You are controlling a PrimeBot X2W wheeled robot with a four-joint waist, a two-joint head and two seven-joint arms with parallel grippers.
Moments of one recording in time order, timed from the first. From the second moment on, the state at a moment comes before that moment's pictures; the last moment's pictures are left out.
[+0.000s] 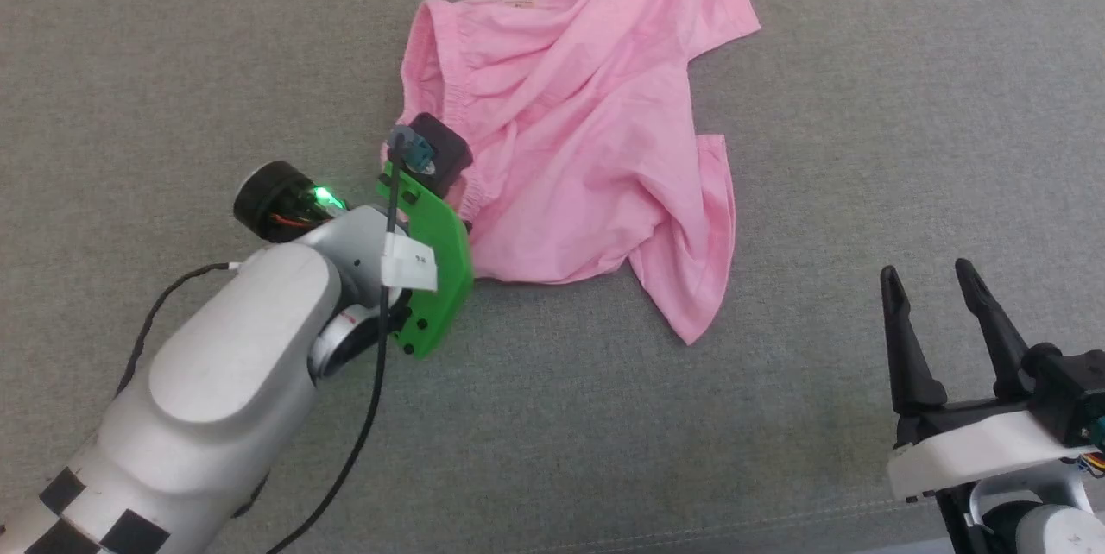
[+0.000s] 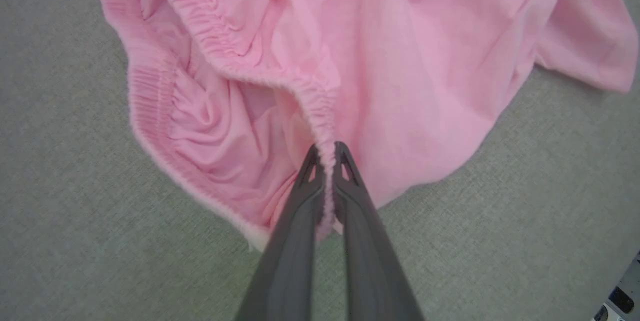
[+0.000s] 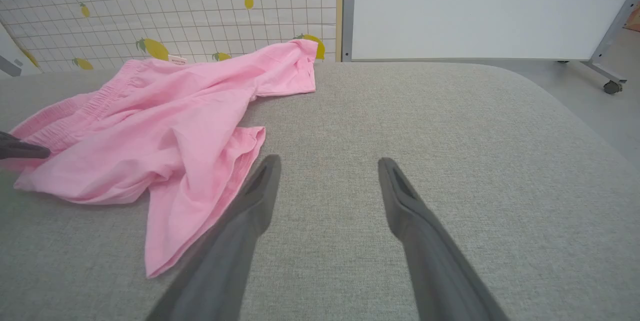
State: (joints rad) left arm -0.76 0.47 -0.78 0.22 -0.62 -0.12 0.63; right arm 0.02 -0.08 -0.05 -0.13 0.13 0.13 -0.07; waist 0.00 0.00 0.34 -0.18
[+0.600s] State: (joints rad) left arm -0.55 0.48 -0.71 -0.21 -0.79 0.06 0.55; right arm 0.03 -0.08 -0.08 -0.10 0.13 0.13 -0.02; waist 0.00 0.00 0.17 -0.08
